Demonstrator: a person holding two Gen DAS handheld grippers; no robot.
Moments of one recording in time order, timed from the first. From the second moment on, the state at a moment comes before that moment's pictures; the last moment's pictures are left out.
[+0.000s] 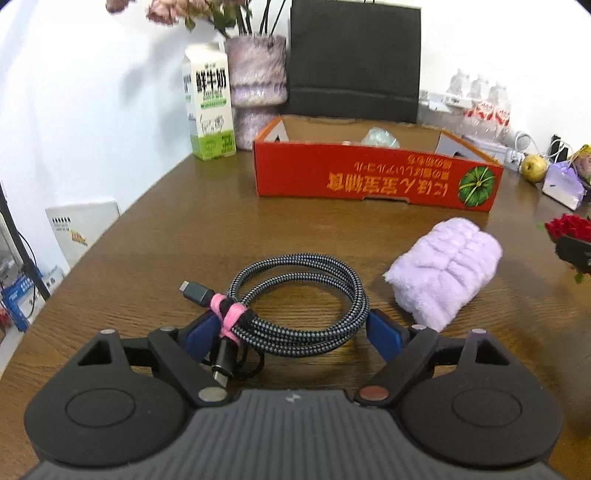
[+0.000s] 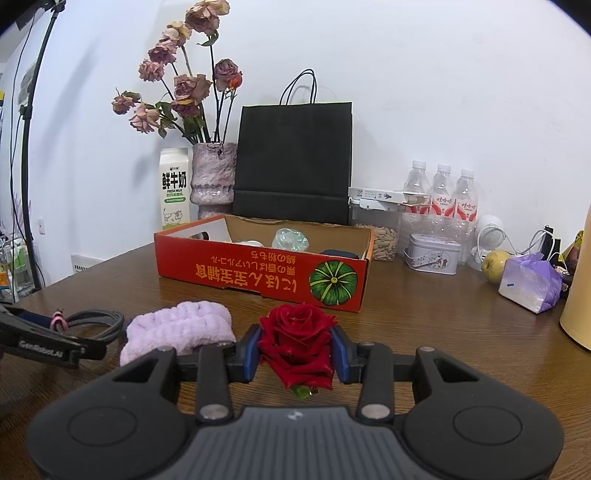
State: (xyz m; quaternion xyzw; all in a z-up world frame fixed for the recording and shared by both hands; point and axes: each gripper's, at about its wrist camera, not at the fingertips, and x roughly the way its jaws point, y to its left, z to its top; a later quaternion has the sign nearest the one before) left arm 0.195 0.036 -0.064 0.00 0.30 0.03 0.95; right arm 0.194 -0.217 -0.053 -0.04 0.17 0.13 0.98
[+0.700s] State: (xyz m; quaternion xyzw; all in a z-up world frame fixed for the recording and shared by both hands) left arm 0.177 0.011 -0.027 0.00 0.23 0.00 0.97; right arm 0.190 -0.219 -0.035 -0.04 0.15 0.14 0.98
